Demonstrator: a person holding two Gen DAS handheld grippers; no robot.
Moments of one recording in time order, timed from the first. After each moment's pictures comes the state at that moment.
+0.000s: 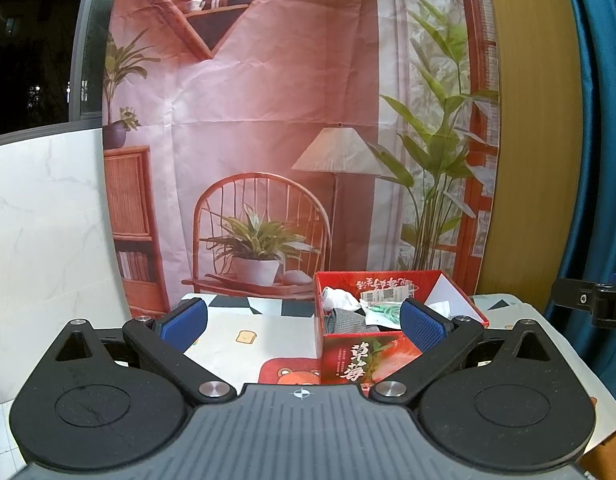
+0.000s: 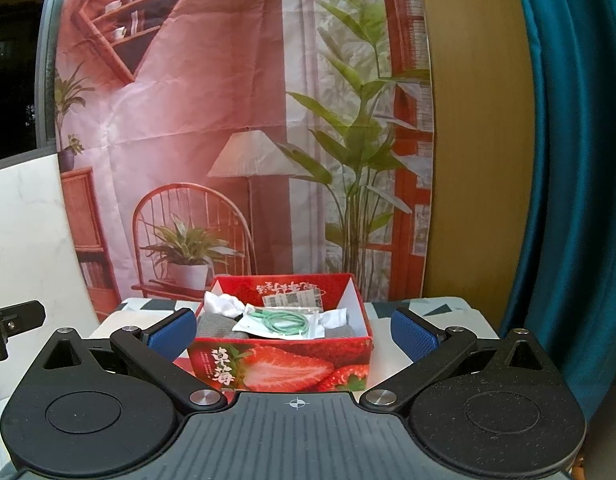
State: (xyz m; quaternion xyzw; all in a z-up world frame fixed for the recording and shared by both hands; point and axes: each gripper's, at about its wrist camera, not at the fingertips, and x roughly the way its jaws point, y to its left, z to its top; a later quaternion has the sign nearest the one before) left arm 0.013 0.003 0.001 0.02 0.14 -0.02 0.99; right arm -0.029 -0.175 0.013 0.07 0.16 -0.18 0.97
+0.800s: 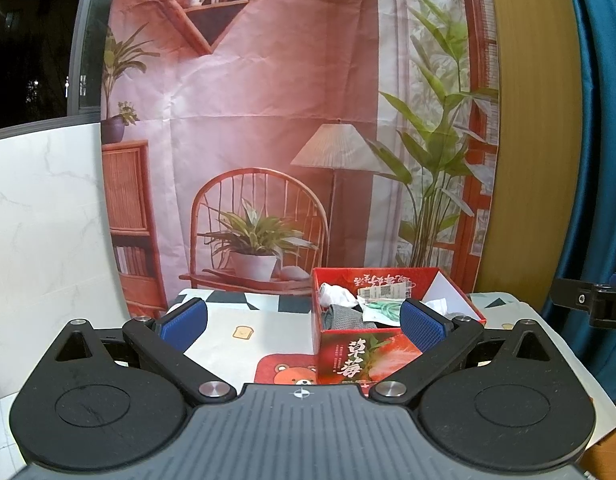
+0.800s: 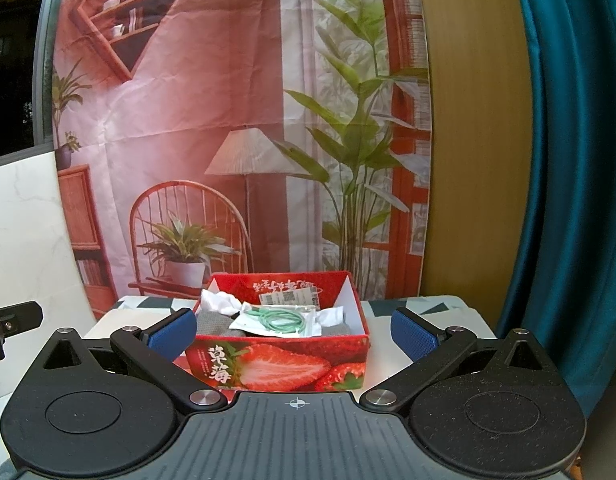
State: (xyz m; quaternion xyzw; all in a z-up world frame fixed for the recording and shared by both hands) left arm 0.015 0.004 0.000 0.01 0.15 -0.02 0.99; right arm -0.028 -0.179 0.012 0.07 0.16 -0.19 0.97
